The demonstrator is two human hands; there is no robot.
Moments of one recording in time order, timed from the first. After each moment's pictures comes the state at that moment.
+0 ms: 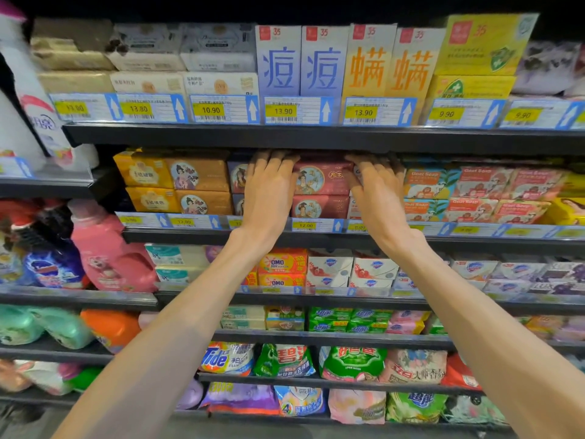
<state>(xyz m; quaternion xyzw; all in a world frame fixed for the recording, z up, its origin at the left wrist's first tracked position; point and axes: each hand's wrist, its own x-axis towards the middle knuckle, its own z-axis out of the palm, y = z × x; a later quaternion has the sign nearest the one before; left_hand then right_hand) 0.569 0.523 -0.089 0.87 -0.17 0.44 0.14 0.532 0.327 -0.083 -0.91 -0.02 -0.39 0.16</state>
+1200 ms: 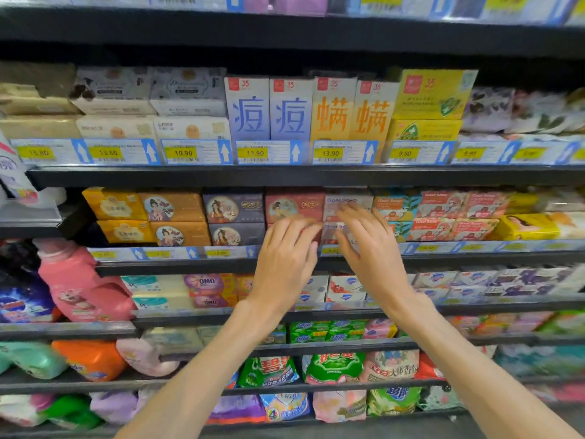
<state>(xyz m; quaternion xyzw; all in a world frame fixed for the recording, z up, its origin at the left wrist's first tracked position) 0.500 0.483 -0.110 0.86 -0.30 0.36 0.21 0.479 0.295 -0.099 -0.91 -0.11 -0.38 0.12</state>
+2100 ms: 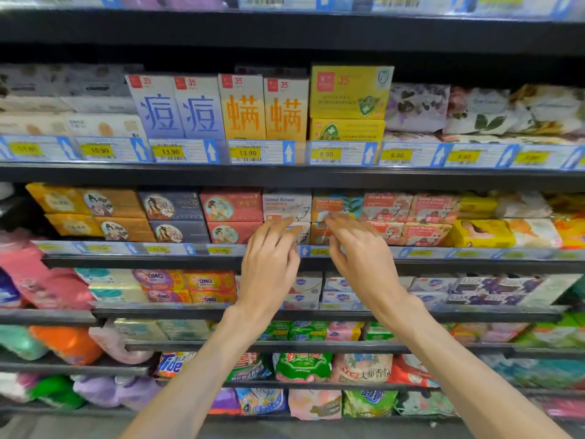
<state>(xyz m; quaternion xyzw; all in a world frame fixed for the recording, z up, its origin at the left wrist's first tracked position) 0.483 0.375 -0.116 0.91 -0.21 0.29 0.23 0.466 0.186 -0.094 -0.93 -0.12 -0.32 0.10</state>
